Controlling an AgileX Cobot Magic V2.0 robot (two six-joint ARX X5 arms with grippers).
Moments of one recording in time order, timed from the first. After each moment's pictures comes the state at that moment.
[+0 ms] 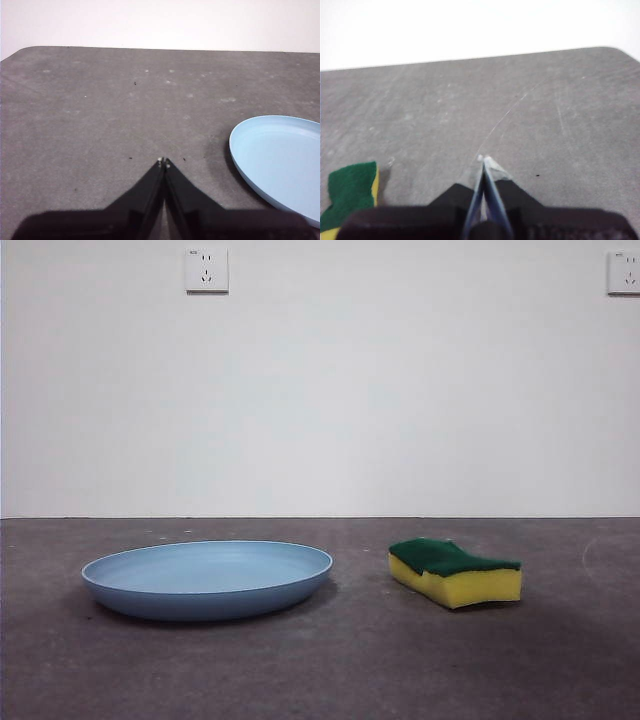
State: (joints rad) left arm -0.04 0.00 0.02 -0.19 0.00 -0.06; right arm 0.01 0.13 0.24 -0.27 0.03 0.04
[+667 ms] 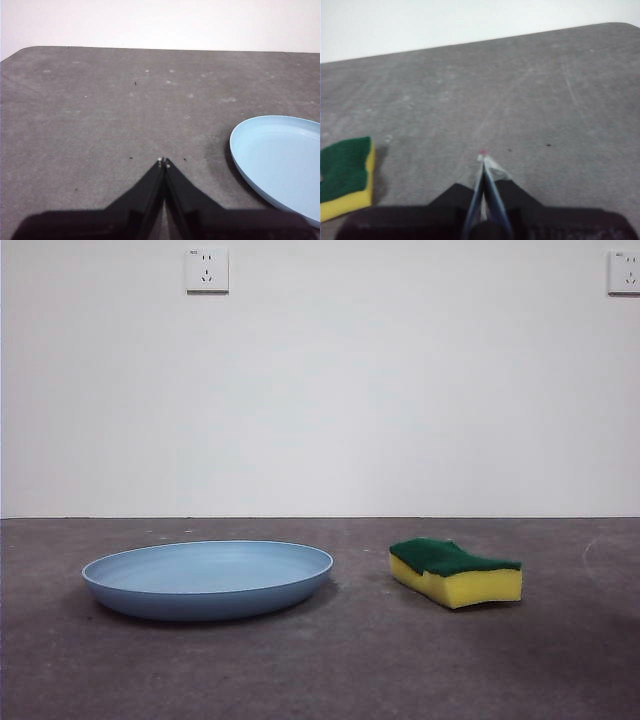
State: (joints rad) left arm -0.04 0.00 0.02 -0.19 0.00 -0.06; right arm 0.01 0.00 0.03 -0.21 0.00 0.09
